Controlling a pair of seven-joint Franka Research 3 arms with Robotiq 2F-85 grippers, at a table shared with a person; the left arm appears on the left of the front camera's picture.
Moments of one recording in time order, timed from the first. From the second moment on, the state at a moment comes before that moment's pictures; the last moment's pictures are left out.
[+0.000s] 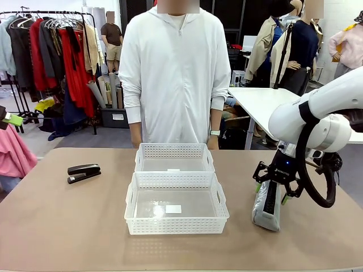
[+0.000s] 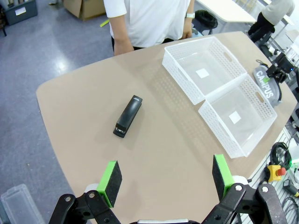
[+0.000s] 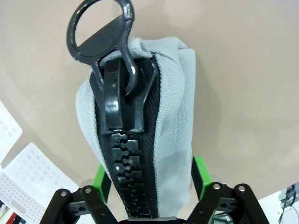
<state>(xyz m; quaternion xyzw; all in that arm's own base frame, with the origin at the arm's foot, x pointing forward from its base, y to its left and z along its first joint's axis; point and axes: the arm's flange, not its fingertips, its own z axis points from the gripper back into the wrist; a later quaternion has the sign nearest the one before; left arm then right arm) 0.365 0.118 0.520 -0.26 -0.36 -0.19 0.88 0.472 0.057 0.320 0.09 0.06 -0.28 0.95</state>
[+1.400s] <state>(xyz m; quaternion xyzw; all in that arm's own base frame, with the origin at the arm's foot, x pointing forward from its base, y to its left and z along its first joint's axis) 0.365 0.118 0.520 -0.26 -0.36 -0.19 0.88 0.466 0.080 0.323 0.01 0.05 -0.30 0.95</state>
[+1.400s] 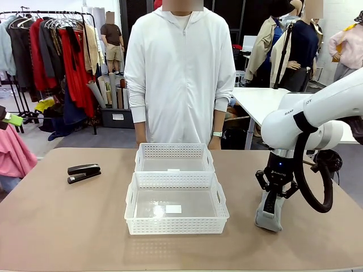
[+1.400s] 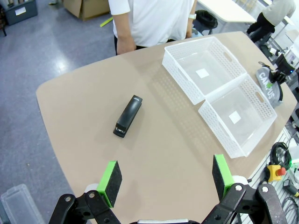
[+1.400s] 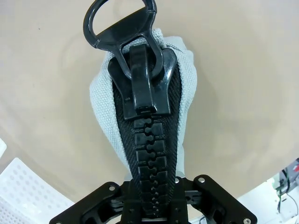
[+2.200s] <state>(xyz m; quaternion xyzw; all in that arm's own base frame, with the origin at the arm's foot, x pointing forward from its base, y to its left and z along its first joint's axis) 0.365 0.118 0.520 -0.26 -0.36 -0.19 0.88 0.421 0.091 0.414 -0.08 0.08 -0.10 0.99</state>
